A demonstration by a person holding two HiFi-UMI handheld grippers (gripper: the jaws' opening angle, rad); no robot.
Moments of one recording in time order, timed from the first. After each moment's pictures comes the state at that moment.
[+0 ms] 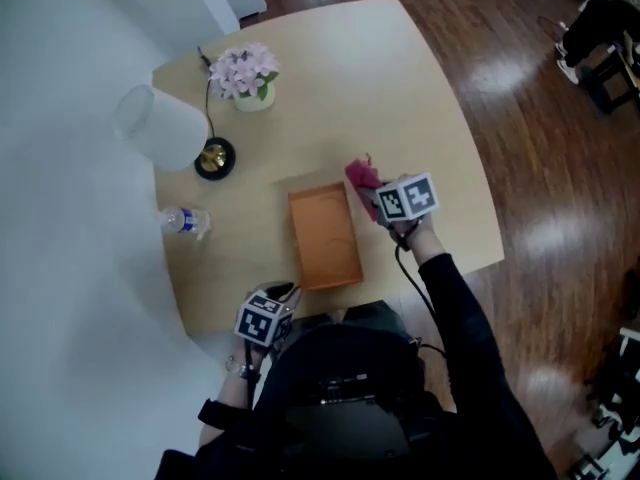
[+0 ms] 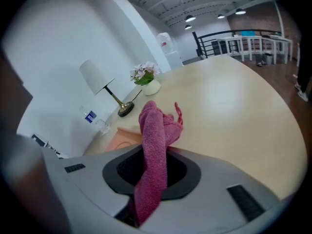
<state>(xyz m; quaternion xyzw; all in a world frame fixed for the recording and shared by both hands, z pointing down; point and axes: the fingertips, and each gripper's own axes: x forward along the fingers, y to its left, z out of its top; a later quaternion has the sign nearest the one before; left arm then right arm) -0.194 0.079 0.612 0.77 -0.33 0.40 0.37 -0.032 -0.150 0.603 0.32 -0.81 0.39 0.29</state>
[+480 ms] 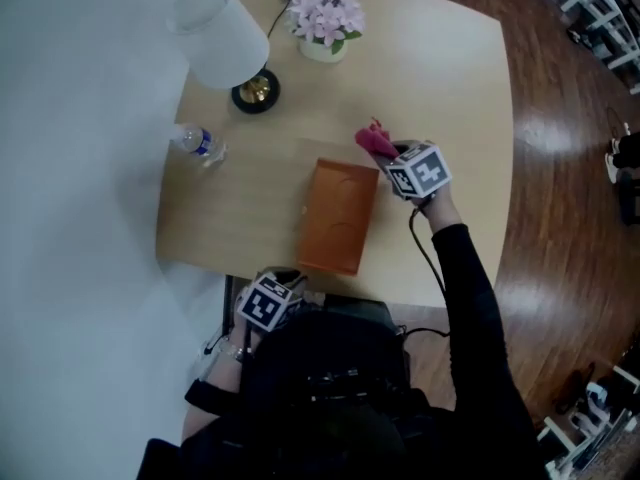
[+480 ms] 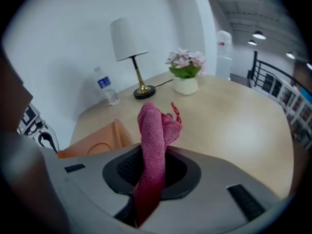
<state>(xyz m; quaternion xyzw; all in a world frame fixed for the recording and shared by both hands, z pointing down) -0.146 0.118 0.637 0.72 -0.38 0.36 0.45 -0.102 -0.204 0.618 0.15 -0.87 0.17 0.44</state>
